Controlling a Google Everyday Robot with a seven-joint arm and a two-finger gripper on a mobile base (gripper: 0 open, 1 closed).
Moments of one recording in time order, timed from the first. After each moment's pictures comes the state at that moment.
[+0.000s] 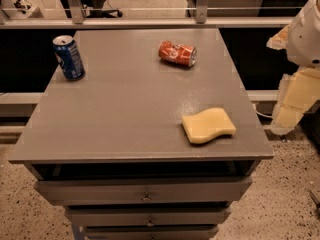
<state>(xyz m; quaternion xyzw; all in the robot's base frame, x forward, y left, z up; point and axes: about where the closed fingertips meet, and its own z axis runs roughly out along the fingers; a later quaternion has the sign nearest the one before) 0.438 -0.216 0.977 -0.60 0.78 -0.04 0.16</state>
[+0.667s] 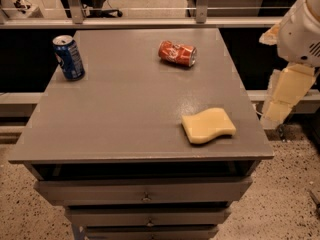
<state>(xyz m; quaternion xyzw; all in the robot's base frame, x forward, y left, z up) 0.453 -0.208 0.977 -0.60 0.78 -0.04 0.18</state>
